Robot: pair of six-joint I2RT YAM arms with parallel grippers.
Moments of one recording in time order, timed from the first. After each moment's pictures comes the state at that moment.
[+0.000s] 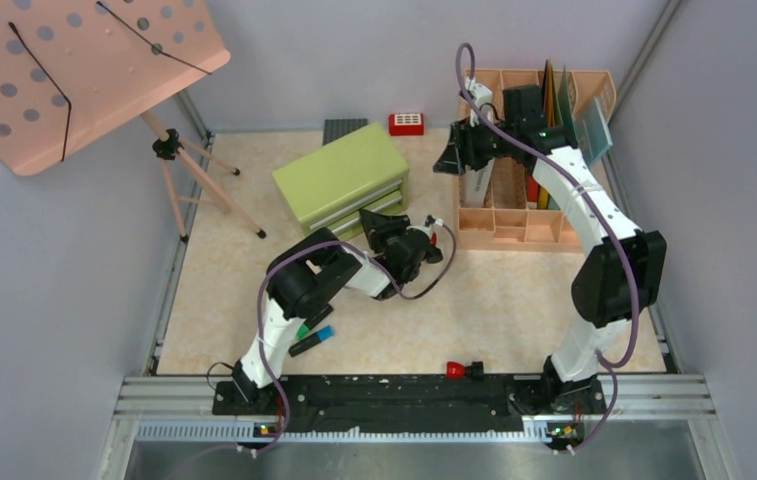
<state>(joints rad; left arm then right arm) -0.88 2.19 1.06 0.77 -1.16 1.21 0.26 1.75 1.69 -0.59 -0.67 -0.02</state>
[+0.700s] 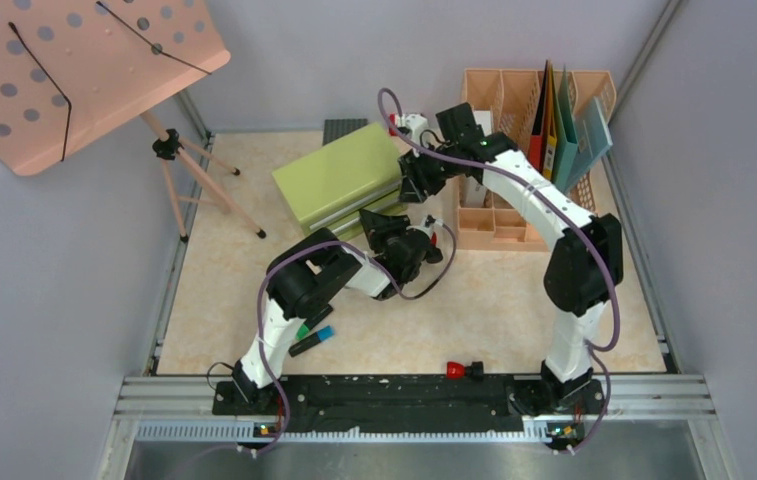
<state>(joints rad) -0.88 2.19 1.06 0.77 -1.16 1.19 0.49 1.88 1.77 -0.70 -0.54 -0.18</state>
